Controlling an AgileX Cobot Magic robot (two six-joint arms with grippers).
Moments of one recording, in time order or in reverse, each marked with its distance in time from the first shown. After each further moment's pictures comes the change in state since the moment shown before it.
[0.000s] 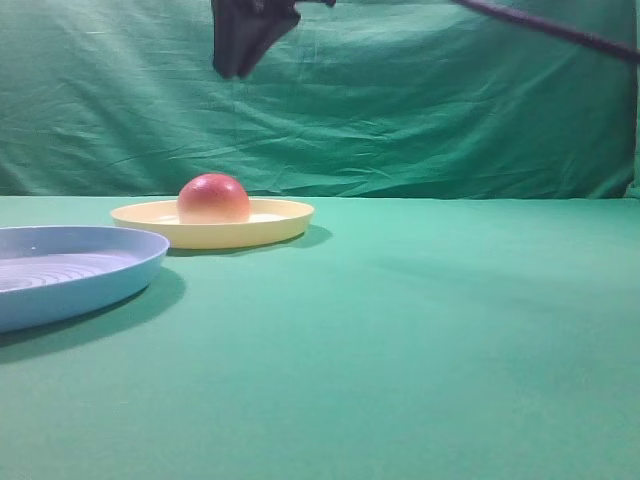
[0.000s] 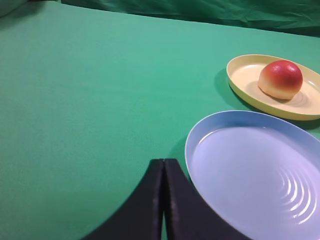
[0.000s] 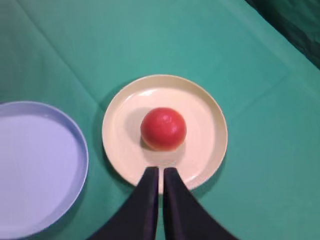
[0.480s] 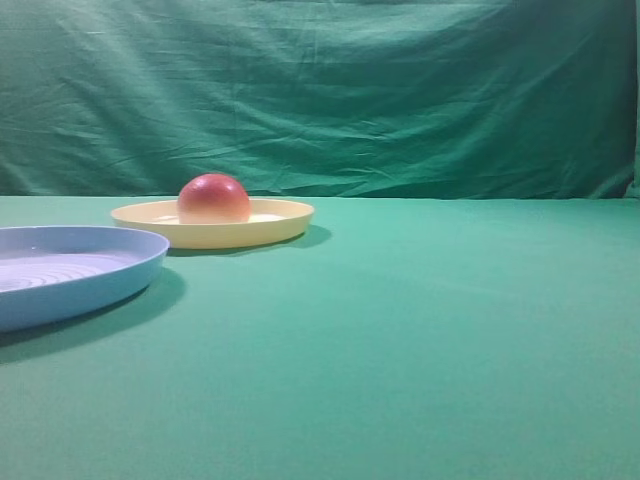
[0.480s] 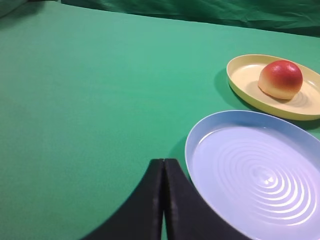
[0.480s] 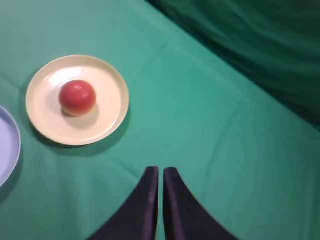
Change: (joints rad) left arm 0.000 0.000 0.000 0.000 0.000 0.000; right arm 0.000 -0.299 -0.003 -0.224 0.272 0.186
